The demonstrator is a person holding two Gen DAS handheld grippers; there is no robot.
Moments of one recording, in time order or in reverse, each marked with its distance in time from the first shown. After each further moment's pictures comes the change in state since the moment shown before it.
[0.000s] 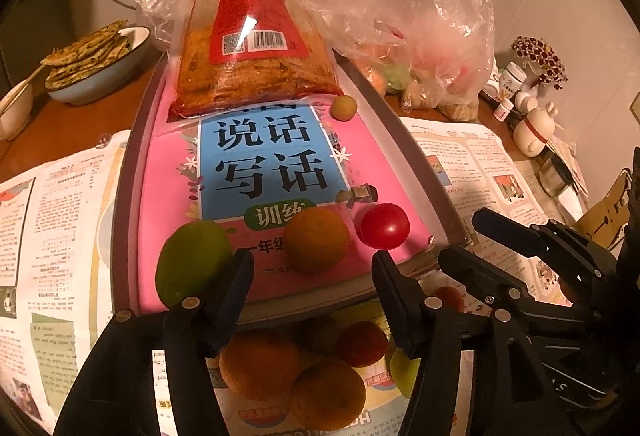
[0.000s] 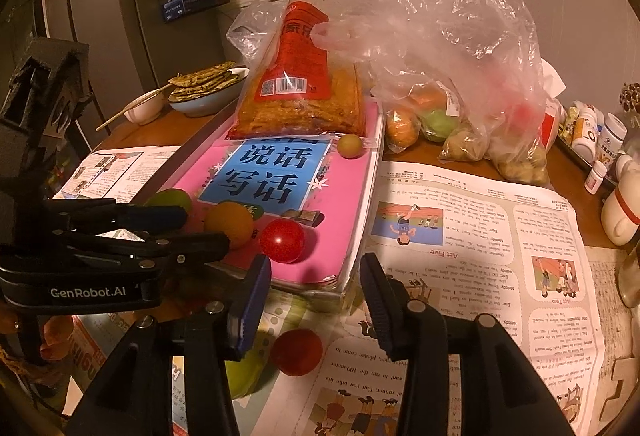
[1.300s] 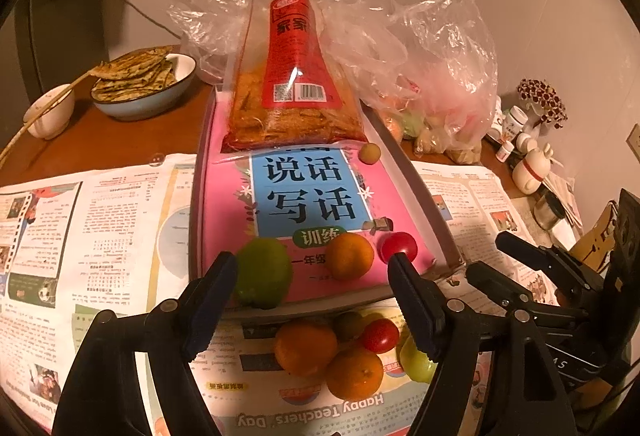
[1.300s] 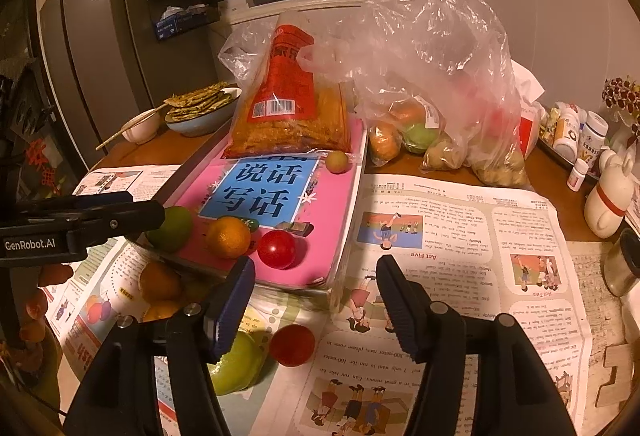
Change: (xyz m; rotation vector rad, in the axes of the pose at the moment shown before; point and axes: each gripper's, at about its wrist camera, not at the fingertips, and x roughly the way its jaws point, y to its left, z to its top) left arm -0.053 0.026 -0.003 -0.067 -0.120 0.027; right arm -0.025 -0.003 -0.001 0.037 -0.054 -0.024
